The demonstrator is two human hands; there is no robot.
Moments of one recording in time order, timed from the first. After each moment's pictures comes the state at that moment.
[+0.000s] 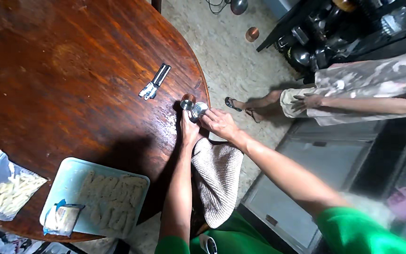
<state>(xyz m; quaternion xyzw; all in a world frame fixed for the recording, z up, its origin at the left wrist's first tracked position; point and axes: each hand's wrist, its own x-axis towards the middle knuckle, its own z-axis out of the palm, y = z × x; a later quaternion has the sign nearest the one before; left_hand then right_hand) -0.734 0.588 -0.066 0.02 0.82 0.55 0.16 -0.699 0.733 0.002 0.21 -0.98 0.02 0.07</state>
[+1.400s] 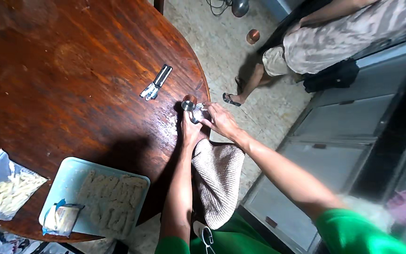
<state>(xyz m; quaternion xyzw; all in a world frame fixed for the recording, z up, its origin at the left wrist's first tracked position) -0.735 0.590 -0.072 0.01 0.81 0.57 0.17 -0.710 0.741 -0.001 0.05 -0.98 0.16 -0.05</state>
